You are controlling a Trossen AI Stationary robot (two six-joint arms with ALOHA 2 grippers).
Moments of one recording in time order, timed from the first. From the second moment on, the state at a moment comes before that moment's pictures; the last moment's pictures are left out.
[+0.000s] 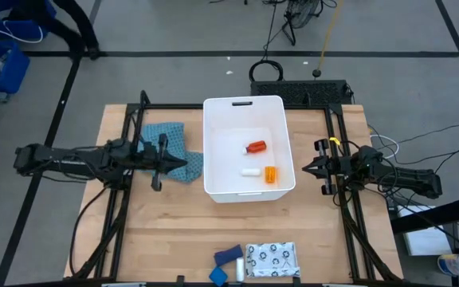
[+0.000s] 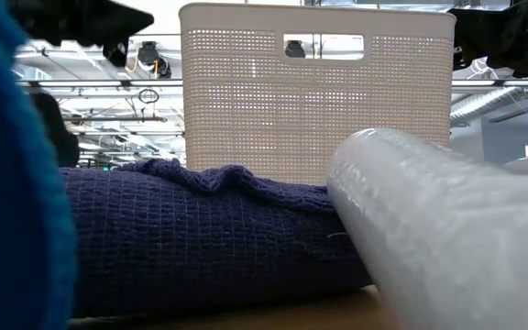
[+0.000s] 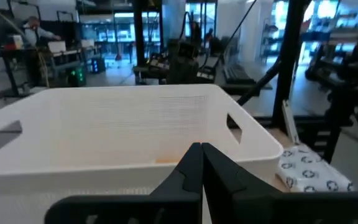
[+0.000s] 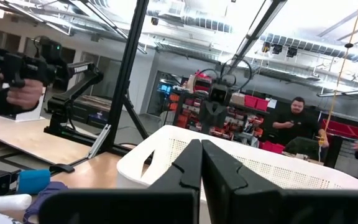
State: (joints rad) left arm 0.02 0.62 0.33 0.31 0.08 -0.01; right arm -0.17 0.07 0.02 0.37 -0.37 -0.15
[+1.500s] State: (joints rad) left arm 0.01 0.63 0.01 0.59 -0.05 -0.06; right arm -0.17 0.07 0.02 0.32 -0.33 -0.14
